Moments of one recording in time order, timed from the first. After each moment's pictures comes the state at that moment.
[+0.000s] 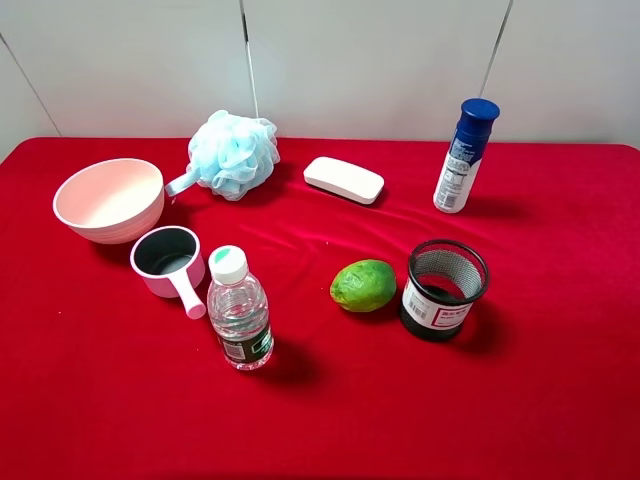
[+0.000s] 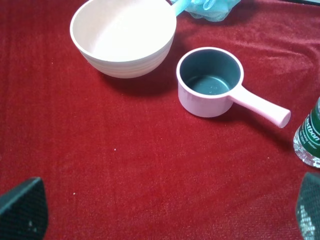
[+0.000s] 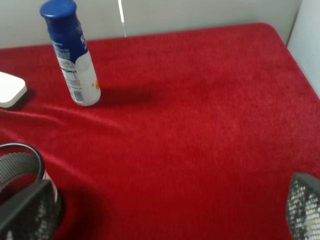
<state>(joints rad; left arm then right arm) -0.03 0.00 -0.49 -0.06 1.06 0.15 -0.04 0.09 -0.55 -0.04 1.02 0.02</state>
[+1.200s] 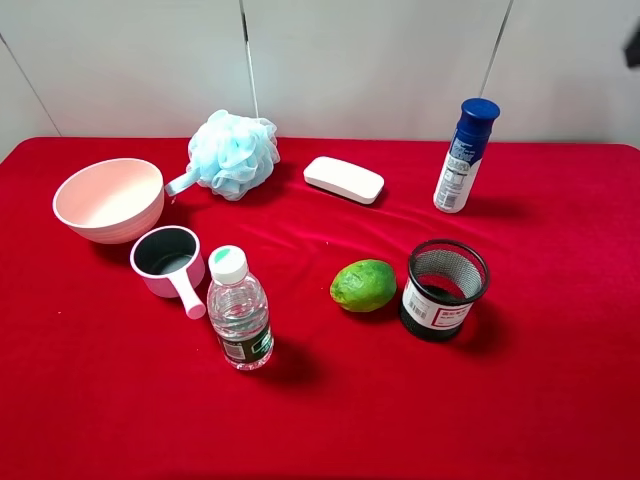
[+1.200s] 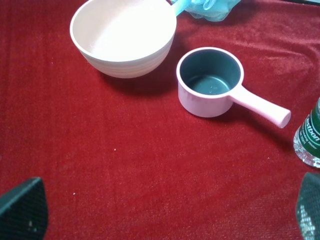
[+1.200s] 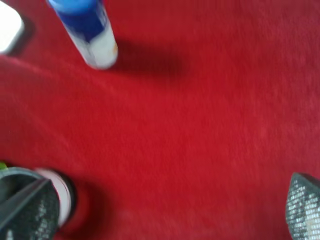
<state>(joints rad) -0.03 0.00 -0.49 -0.06 1.06 0.15 0.13 1.33 -1.41 -0.09 1.21 0.00</state>
